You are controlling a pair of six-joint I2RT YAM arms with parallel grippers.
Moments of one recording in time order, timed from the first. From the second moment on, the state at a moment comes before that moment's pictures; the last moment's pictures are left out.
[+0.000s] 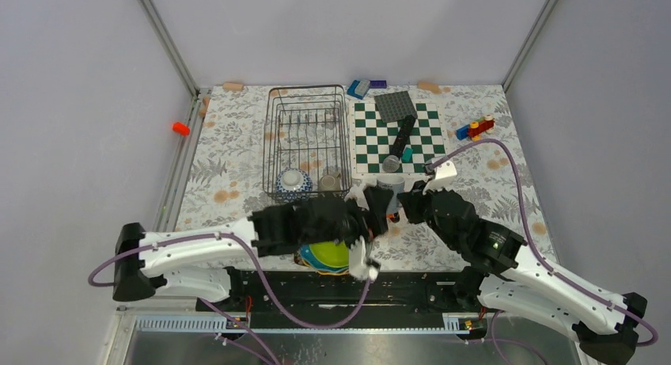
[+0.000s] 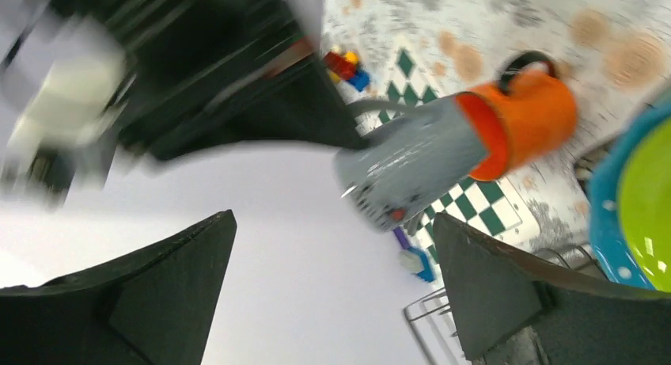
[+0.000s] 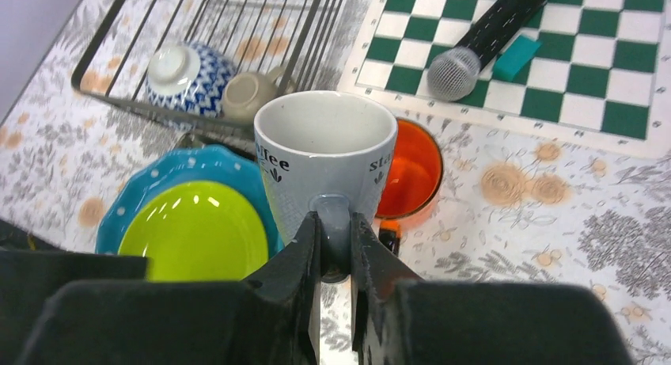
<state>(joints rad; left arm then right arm) -1.37 1.20 0.95 -0.24 -0.11 1.67 0.96 0.68 0.72 -0.48 0.46 0.46</state>
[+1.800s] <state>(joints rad) -0.49 1.05 0.69 0.00 0.13 -0.65 0.96 0.88 0.09 0.40 1.06 0.37</state>
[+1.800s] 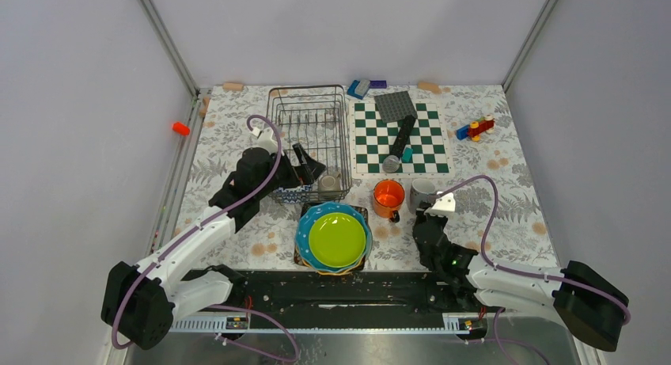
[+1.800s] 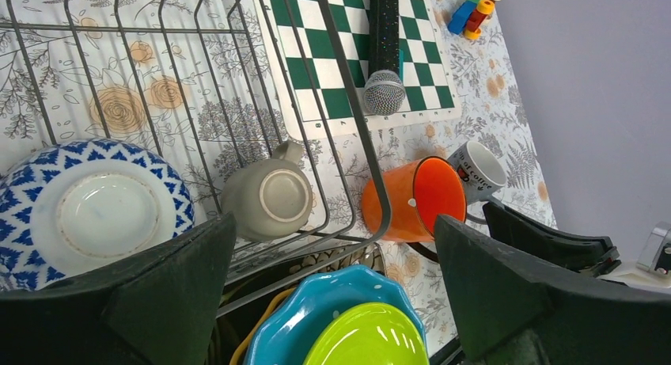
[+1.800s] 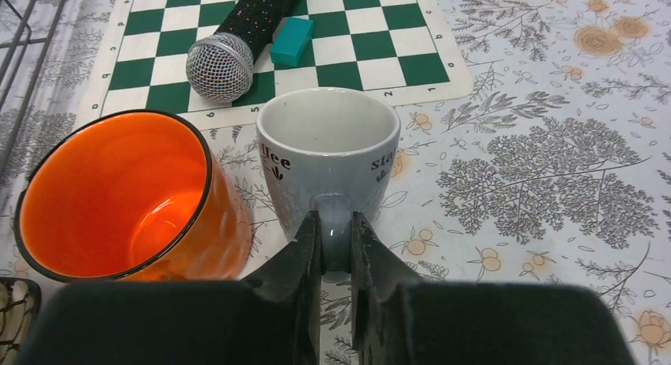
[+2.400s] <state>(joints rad) -0.49 1.05 0.69 -0.08 0.03 -0.63 0.96 0.55 0.08 0.01 0.94 0.69</state>
